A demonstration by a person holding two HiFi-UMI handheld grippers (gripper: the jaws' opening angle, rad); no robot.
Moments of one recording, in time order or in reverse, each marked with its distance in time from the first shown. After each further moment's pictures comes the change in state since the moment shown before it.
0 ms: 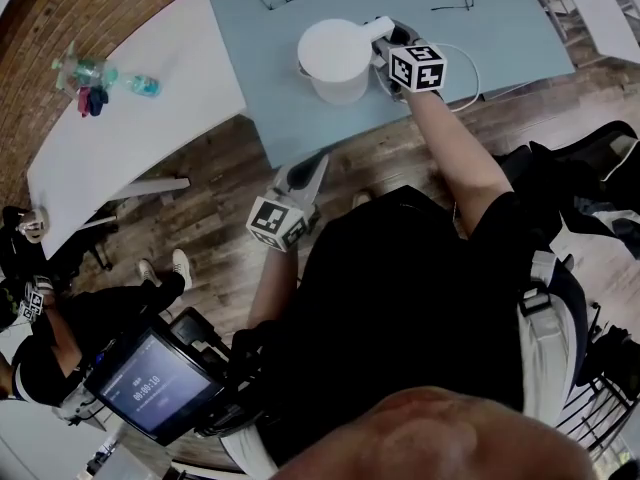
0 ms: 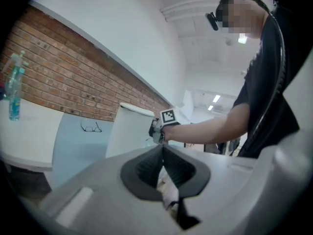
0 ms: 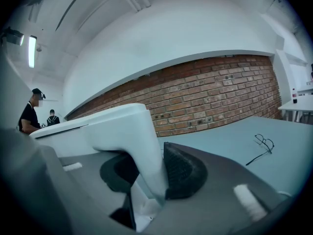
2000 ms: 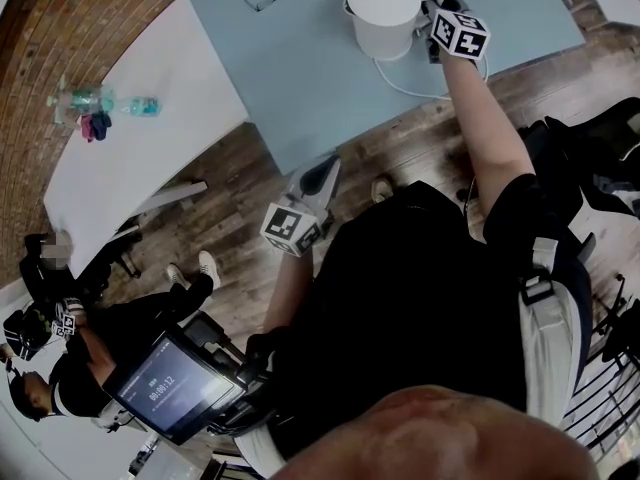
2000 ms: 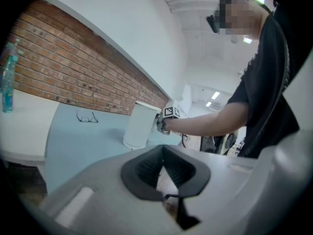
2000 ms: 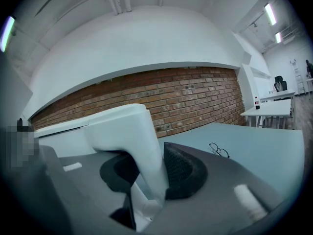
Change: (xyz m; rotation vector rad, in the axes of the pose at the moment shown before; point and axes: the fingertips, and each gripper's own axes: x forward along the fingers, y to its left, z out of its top) left arm 0.023 -0.003 -0.017 -0.046 0.088 -0.038; right arm -0.038 -0.176 0.018 0.070 -0.081 -0.348
